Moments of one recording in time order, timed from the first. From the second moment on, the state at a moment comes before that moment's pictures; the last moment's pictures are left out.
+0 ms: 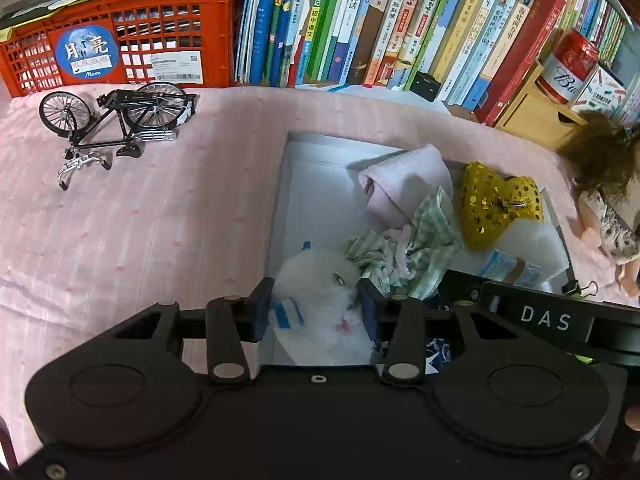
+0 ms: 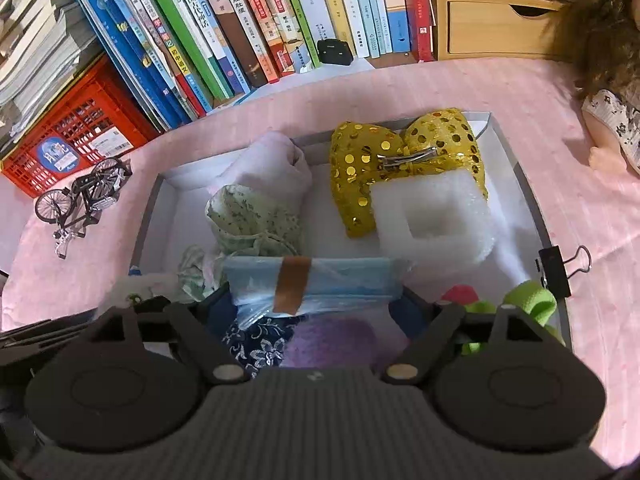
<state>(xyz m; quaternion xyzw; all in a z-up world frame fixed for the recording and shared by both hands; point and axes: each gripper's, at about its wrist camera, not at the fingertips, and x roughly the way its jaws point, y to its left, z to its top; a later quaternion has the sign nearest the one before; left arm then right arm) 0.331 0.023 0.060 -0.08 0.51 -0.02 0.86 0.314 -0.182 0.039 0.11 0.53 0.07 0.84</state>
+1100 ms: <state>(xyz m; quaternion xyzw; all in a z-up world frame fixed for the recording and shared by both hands) 0.152 -0.001 0.187 -0.02 0.31 -0.08 0.95 0.169 -0.238 0.159 0.06 0.32 0.15 0.93</state>
